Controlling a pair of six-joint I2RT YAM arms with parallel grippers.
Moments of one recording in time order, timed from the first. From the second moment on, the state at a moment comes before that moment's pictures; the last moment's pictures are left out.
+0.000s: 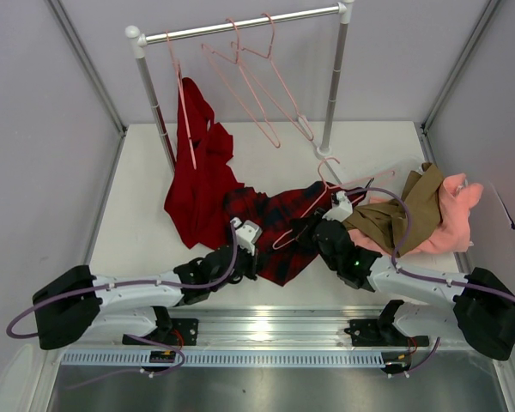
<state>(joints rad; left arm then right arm) -1.09 1.15 0.37 0.37 -0.26 -0.37 0.90 1.15 0.50 0.31 0.48 0.98</state>
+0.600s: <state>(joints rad) -1.09 1.15 0.36 0.38 -0.28 -0.49 0.92 1.15 0.50 0.31 0.49 0.99</state>
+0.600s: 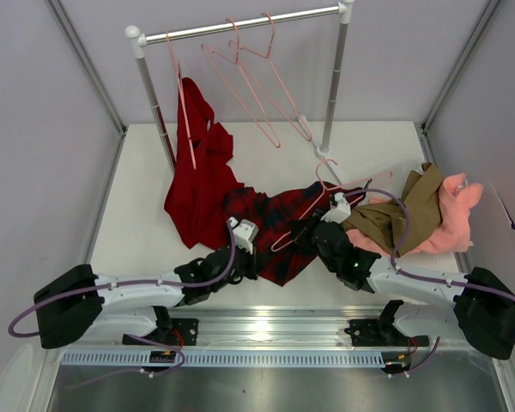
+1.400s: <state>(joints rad) -1.08 1.25 0.38 0.45 -0.36 -0.51 0.93 1.17 0.49 0.30 0.50 1.00</state>
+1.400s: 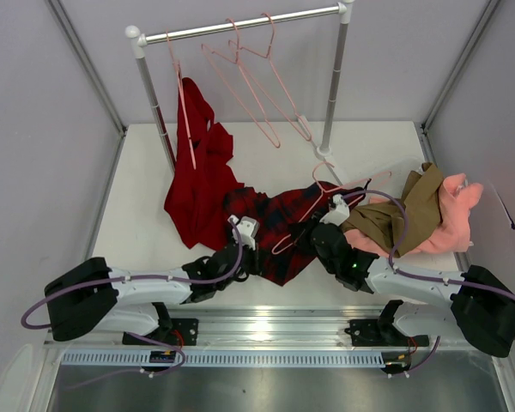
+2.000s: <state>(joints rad) -1.08 1.19 0.40 0.38 -0.42 -0.56 0.98 1.15 0.49 0.25 0.50 1.02</state>
